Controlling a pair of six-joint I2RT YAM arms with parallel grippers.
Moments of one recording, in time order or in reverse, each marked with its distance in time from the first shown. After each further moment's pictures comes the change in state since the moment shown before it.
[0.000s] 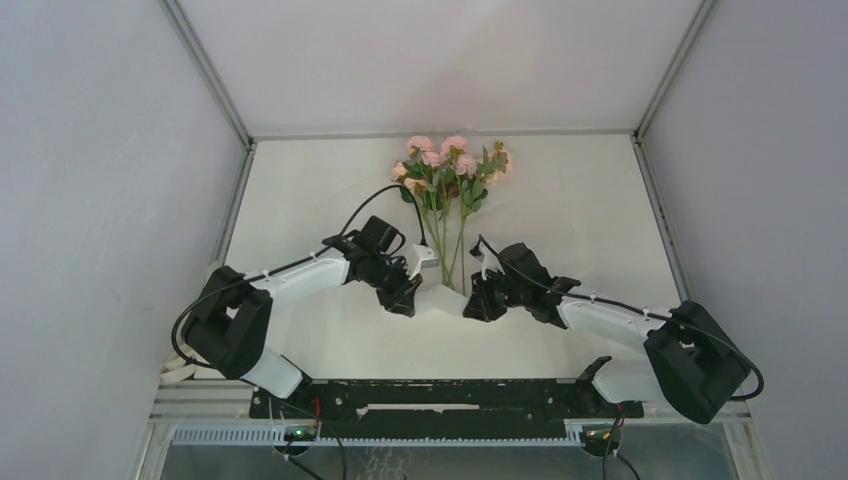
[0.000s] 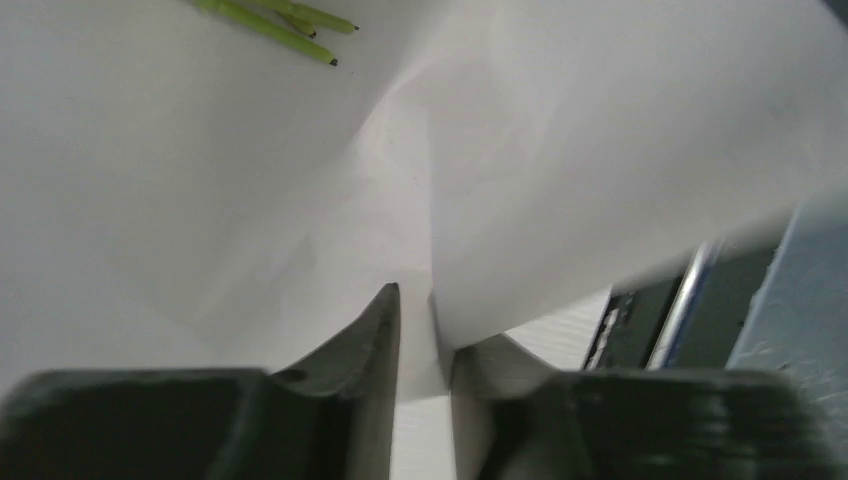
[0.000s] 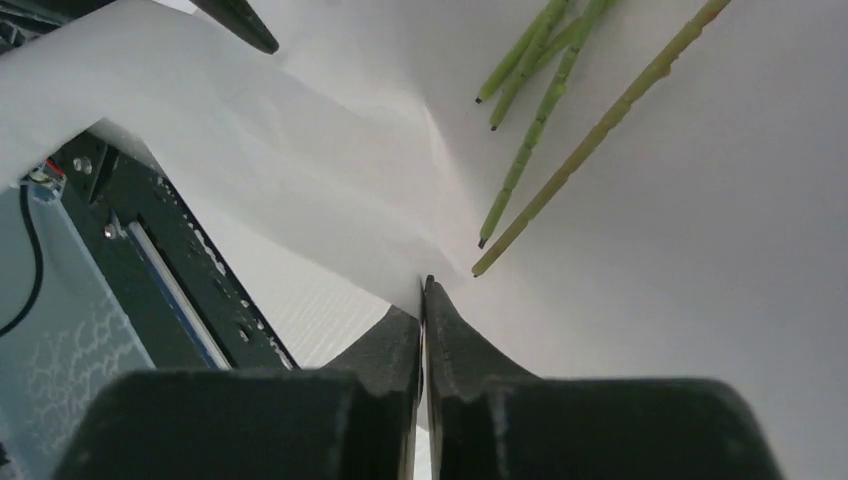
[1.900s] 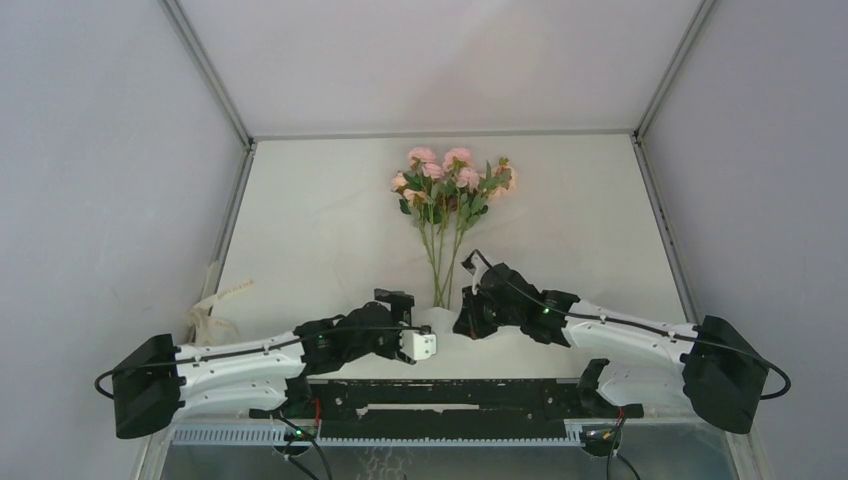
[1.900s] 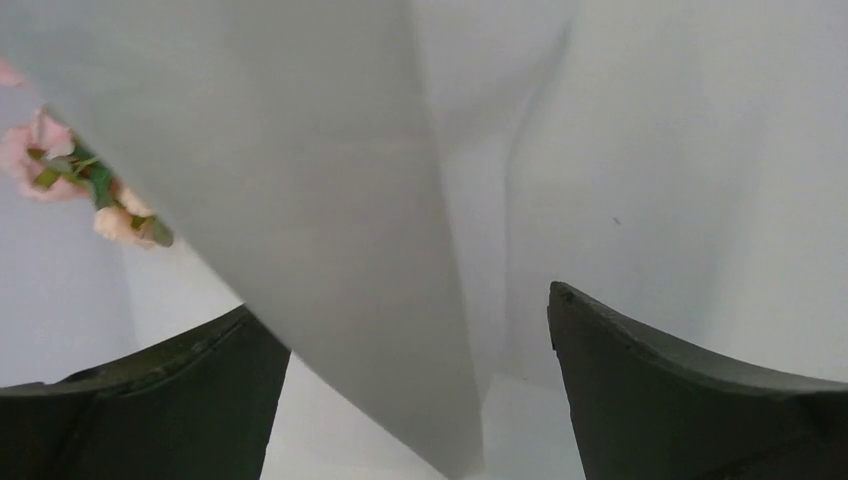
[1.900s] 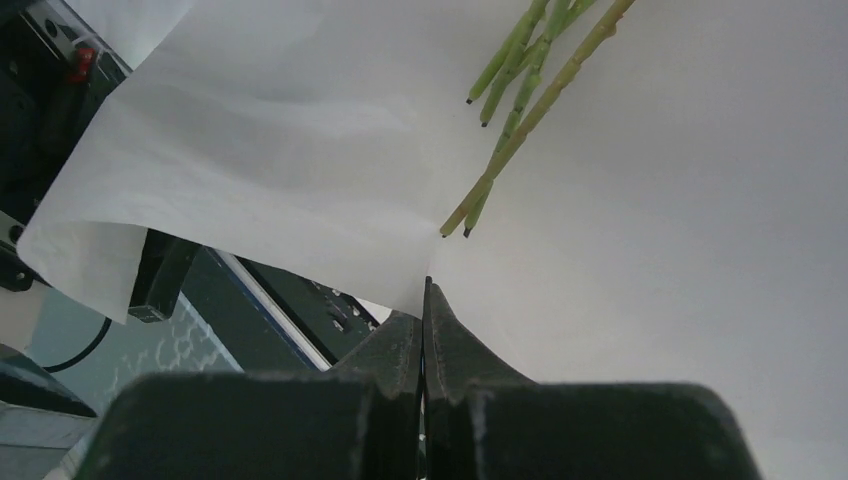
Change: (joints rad) left arm -0.531 -0.579 -0.526 0.450 -0.795 0.403; right arm 0.265 -0.123 0.040 -0.141 0.258 0.292
